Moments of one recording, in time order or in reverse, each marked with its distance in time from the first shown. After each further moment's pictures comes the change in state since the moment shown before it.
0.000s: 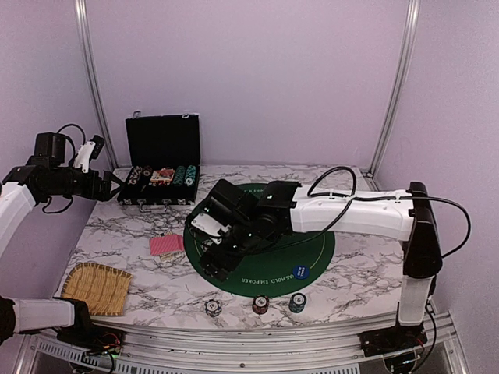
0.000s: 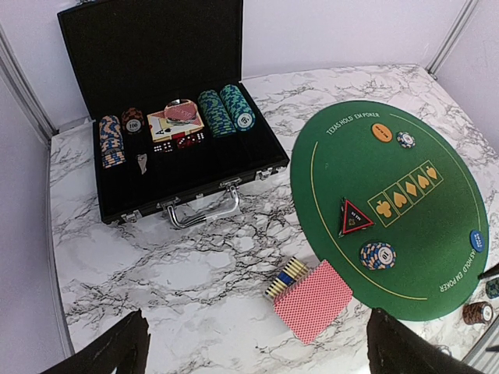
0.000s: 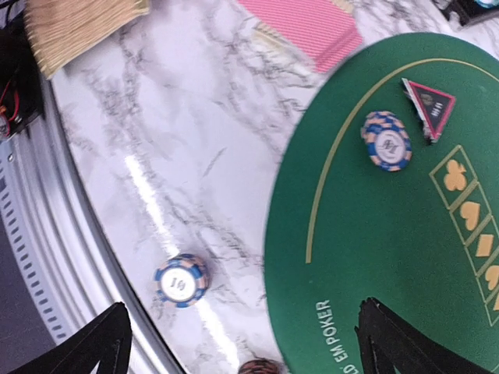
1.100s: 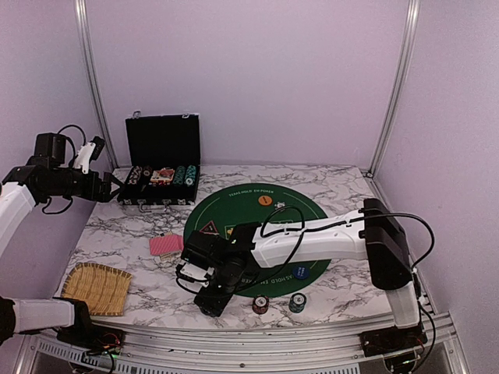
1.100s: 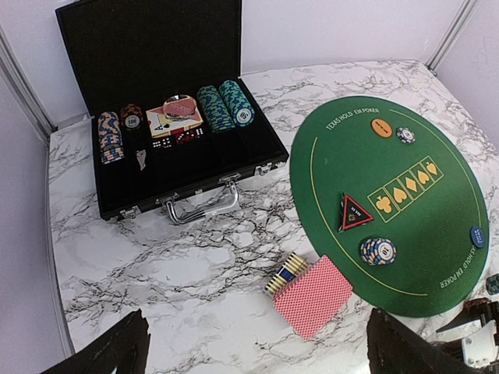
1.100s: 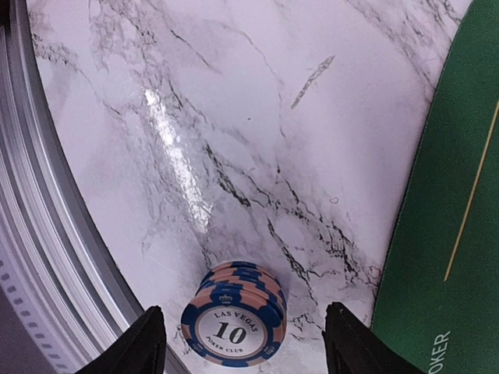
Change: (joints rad) left arm 0.000 -0.002 0.000 -0.015 -0.001 0.008; right arm 0.103 0.208 -0.007 0.011 -0.125 0.038
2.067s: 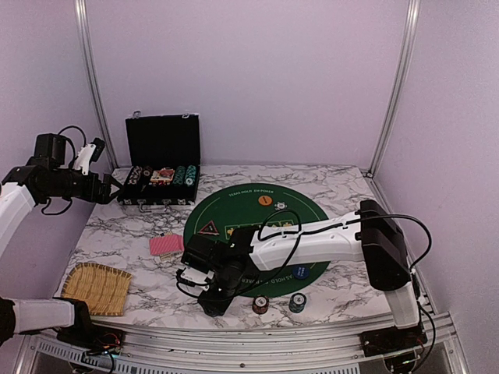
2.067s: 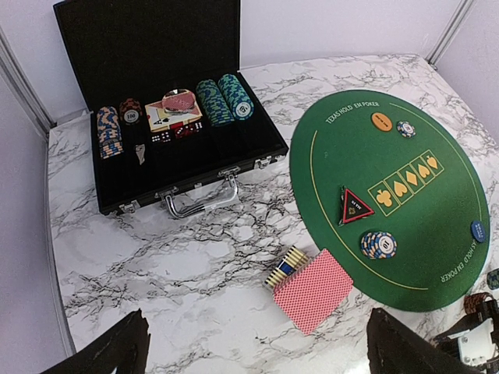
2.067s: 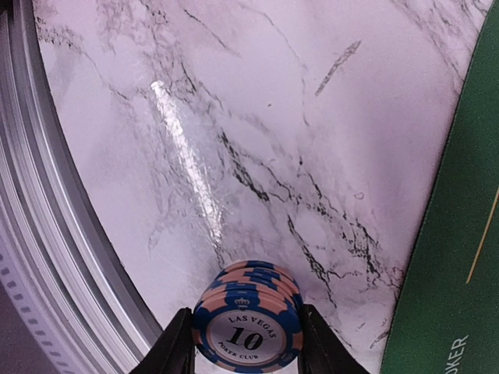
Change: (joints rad) left arm 0.000 -0.003 0.000 -0.022 -0.003 0.011; right arm 0.006 0.013 -0.013 0.006 -0.031 0.004
